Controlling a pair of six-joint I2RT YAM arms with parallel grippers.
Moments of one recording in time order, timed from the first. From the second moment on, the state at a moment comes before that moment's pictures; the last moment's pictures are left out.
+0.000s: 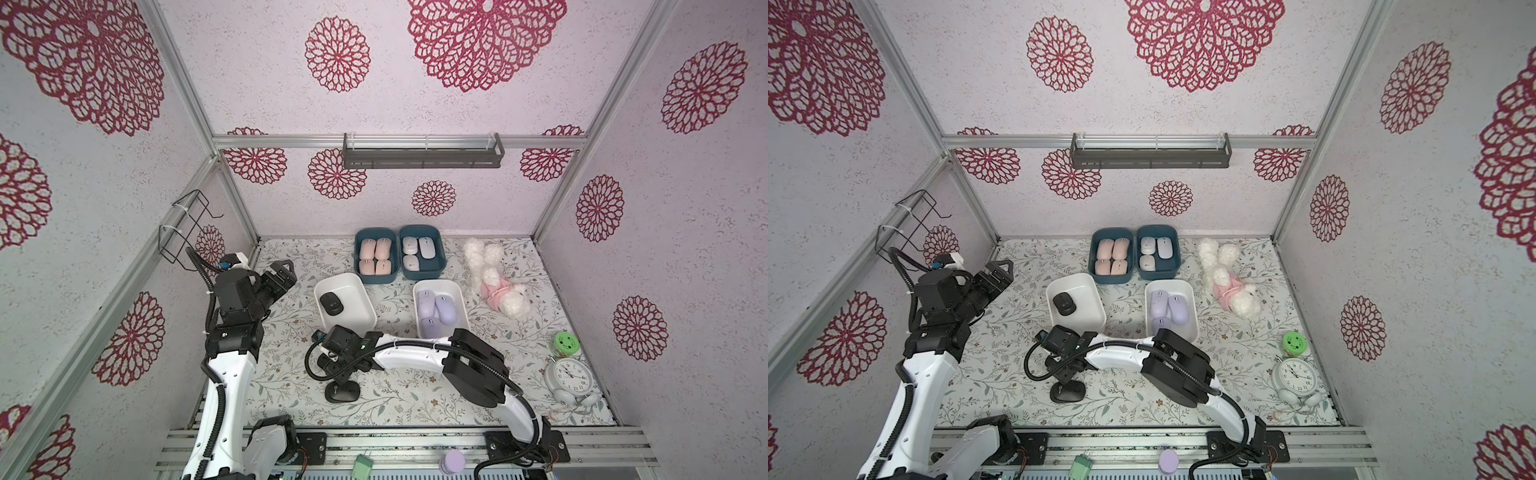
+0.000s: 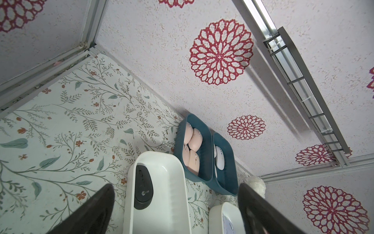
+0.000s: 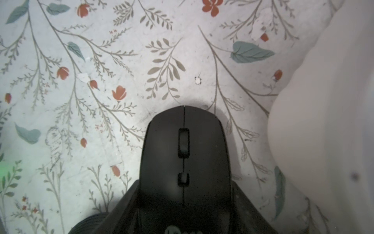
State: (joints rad) left arm 0.17 0.98 0.92 -0.30 0.22 -0.67; right arm 1.22 2.21 1.65 -0.43 -0.01 0.18
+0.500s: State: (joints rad) left arm 0.17 0.98 0.92 -0.31 0.21 -0.65; right arm 1.23 2.05 1.59 -0.43 -0.03 0.18
